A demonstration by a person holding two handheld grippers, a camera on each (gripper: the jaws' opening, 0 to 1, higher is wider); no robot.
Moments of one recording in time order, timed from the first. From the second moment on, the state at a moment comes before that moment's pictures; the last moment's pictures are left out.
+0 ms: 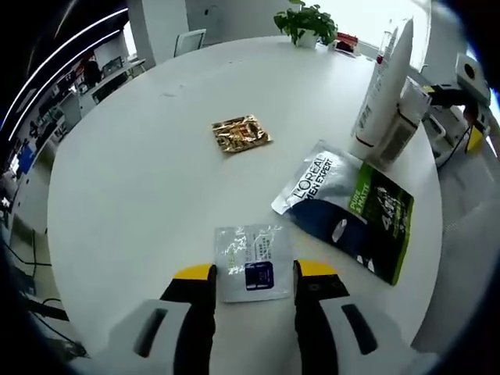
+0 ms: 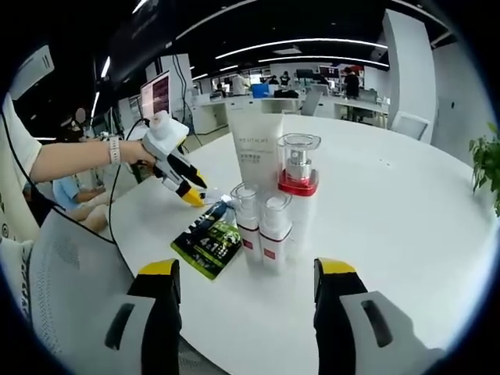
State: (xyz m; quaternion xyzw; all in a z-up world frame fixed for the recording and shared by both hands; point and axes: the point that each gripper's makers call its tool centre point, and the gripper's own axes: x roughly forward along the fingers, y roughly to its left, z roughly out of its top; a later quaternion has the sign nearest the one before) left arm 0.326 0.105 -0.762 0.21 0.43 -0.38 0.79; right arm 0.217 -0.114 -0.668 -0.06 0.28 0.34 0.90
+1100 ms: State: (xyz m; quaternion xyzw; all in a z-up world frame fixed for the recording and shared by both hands) left arm 0.249 0.095 -0.765 0.32 0.39 -0.55 0.67; right arm 0.214 -0.108 -0.667 -0.08 0.28 0.35 0.89
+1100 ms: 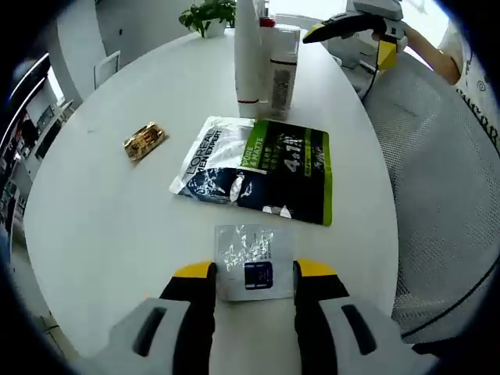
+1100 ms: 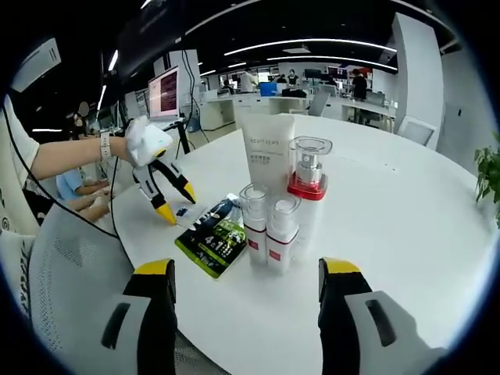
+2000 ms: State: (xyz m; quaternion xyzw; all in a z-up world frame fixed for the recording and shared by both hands) left arm 0.231 0.094 -0.771 0.35 0.37 -0.60 0.62; right arm 0.207 -0.108 -0.675 -0.09 0.30 0.36 0.88
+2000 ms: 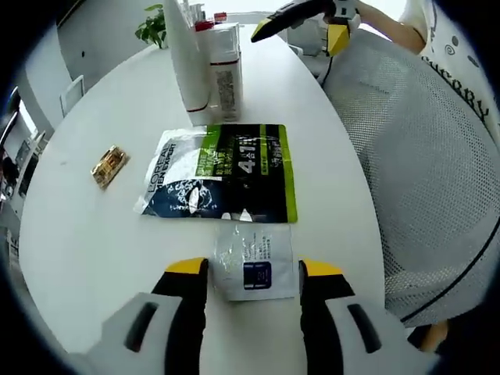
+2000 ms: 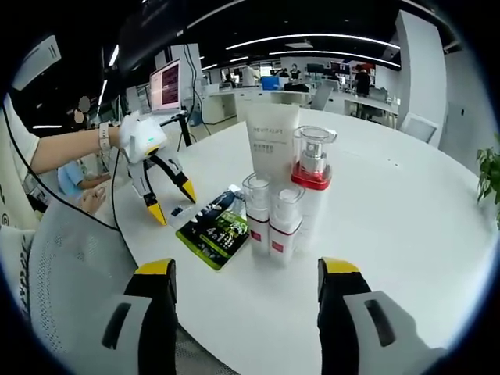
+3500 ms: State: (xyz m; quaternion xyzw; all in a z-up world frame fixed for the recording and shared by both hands) left arm 0.233 0.084 -0.714 0.21 0.31 -0.45 0.81; right arm 0.205 -0.102 -0.660 -0.12 0.27 0.37 0.88
